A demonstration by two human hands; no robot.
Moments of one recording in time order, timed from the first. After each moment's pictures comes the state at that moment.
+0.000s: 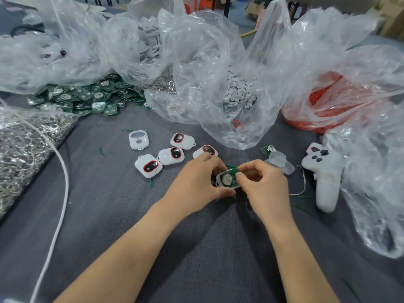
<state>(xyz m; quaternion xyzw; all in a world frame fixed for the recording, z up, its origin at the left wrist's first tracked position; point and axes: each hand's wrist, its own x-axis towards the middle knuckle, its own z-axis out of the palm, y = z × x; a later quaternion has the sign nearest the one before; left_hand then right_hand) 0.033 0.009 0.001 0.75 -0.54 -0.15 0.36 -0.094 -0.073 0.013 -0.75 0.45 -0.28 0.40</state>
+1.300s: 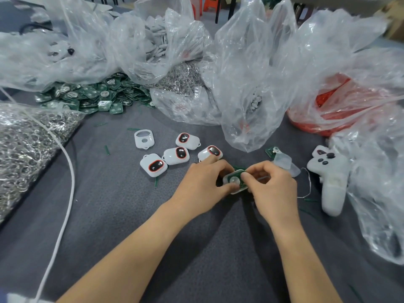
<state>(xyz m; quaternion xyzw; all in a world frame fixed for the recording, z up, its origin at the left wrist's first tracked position) 0.028 0.011 0.003 0.75 -0.53 -0.16 0.35 -0.096 -0.073 0.014 -0.75 0.46 -0.29 0.37</state>
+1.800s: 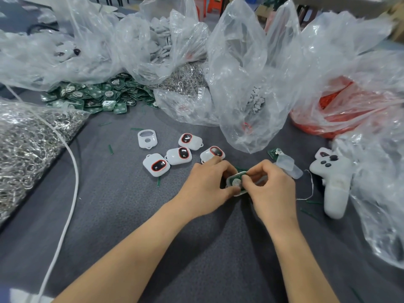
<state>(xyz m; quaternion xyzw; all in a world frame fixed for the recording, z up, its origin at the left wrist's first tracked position) 0.026 0.010 0.004 0.75 -0.54 -0.16 0.33 -0.094 -0.069 0.012 -0.81 0.44 -0.28 0.28</state>
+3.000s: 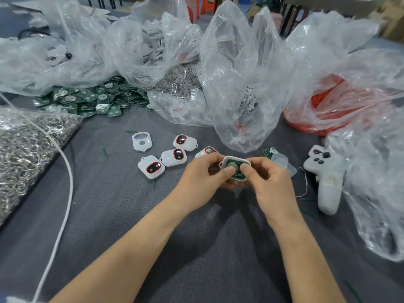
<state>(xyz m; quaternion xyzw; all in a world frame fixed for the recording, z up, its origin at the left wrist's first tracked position) 0.025 0.007 0.007 0.60 -0.37 -0.38 0.60 -0.096 -0.074 0.021 -0.68 0.37 -0.33 0.54</state>
